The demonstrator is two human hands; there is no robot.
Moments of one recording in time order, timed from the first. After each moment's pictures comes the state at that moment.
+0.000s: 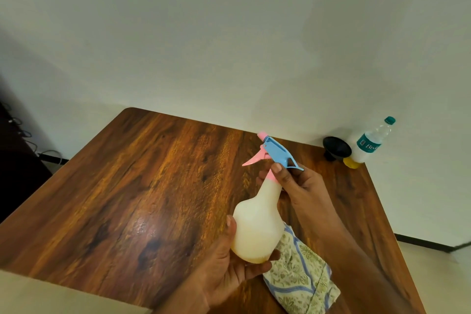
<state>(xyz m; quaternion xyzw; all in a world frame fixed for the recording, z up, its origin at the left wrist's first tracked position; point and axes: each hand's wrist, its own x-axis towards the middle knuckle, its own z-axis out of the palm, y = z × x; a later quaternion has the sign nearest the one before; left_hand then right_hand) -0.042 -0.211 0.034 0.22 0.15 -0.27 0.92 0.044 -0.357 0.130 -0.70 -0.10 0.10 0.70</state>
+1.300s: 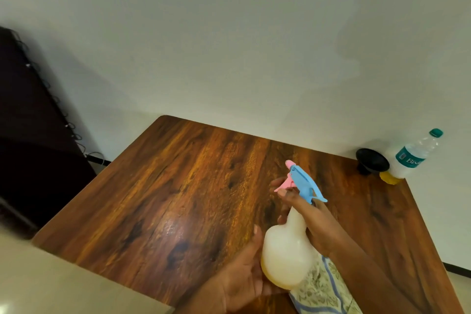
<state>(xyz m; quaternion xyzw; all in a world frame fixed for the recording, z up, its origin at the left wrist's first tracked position) -0.033 -0.200 0.005 0.37 0.20 -0.31 0.86 0.057 -0.344 0.090 -0.70 -0.05 0.22 0.68</state>
